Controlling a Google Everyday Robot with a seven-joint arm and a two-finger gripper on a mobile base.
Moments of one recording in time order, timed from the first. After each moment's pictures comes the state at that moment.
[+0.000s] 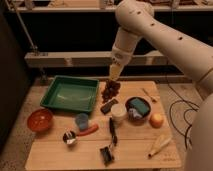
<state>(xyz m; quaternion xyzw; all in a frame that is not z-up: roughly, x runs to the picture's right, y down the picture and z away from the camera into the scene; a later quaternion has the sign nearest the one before) 0.053 -0.055 0.616 0.01 -0.39 -0.88 0.25</state>
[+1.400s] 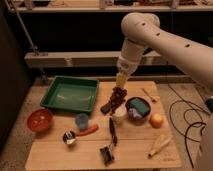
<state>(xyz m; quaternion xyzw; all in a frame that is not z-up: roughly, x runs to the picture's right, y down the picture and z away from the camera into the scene) 0.075 -0.027 0.635 0.00 -0.38 -0.88 0.27</state>
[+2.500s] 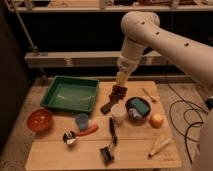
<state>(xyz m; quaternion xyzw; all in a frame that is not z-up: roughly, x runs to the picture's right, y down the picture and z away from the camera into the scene) 0.077 -0.033 0.636 -0.01 -0.38 -0.89 0.27</state>
